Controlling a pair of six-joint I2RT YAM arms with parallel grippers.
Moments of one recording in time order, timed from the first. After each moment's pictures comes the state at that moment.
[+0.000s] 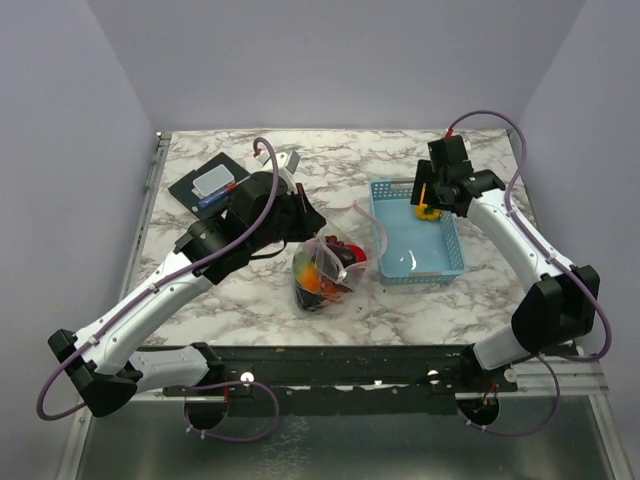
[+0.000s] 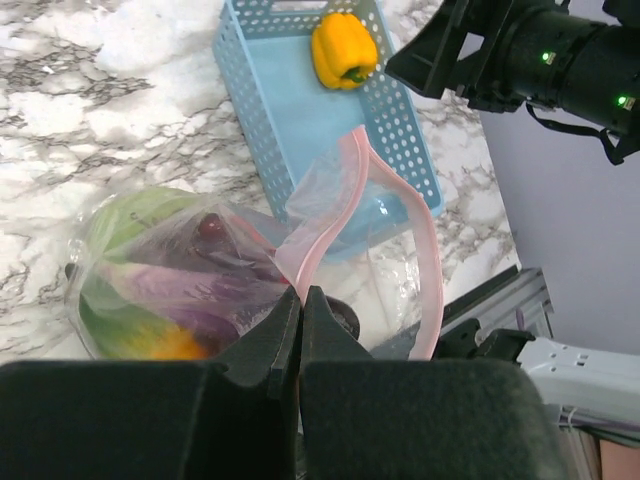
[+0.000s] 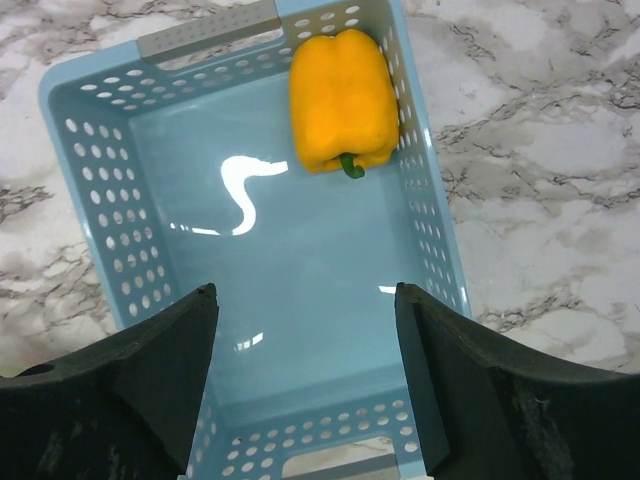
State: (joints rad) left arm -0.83 1.16 1.33 -0.62 -0.09 -0.70; right arm 0.32 1.50 1.35 -0.72 0.33 0.39
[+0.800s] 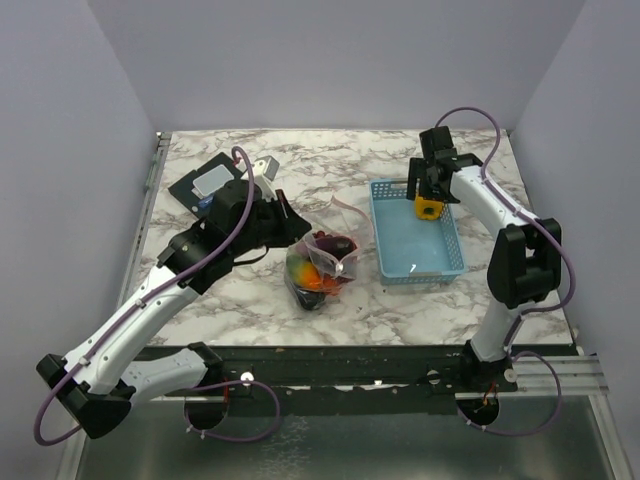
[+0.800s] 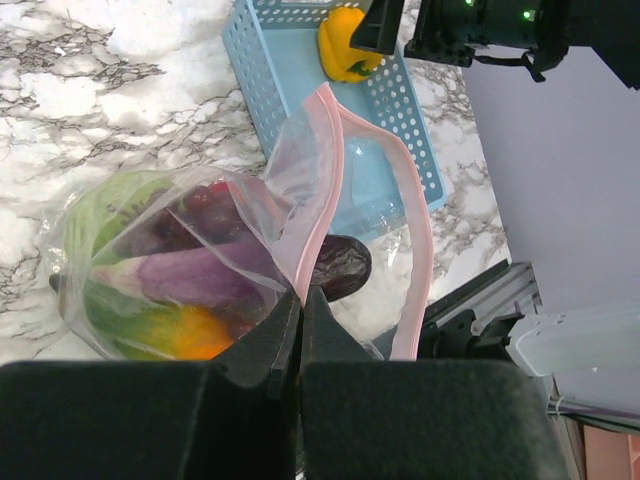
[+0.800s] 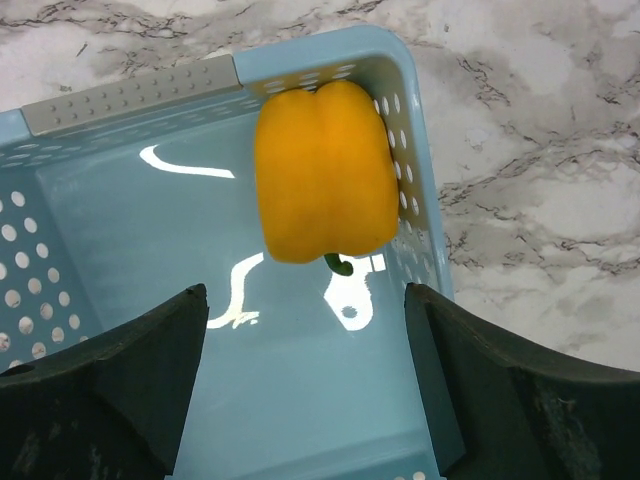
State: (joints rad) left arm -0.70 1.04 1.19 -0.58 0.04 -0.68; right arm 0.23 1.81 1.50 -0.69 0.30 0.29
